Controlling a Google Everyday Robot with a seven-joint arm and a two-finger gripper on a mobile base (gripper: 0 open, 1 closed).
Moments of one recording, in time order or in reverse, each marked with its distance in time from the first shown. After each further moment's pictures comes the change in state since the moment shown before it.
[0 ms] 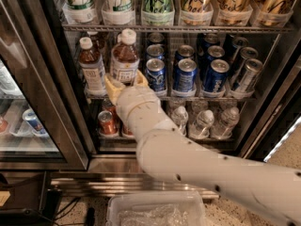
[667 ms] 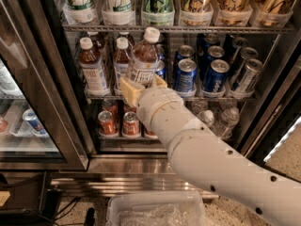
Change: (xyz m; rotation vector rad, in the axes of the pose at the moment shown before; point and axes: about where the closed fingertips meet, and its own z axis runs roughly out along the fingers) arm -0.013 -0.027 -0.040 -0.043 0.068 0.075
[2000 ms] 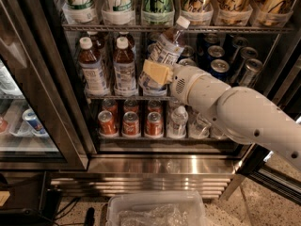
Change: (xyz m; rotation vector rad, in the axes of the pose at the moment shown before) arm -0.017 -0.089 0.022 -0.087 0.071 0.202
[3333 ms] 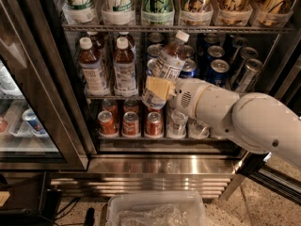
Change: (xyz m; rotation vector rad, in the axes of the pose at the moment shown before) arm 0.029 0.025 -0.032 -0.107 0.125 0.038
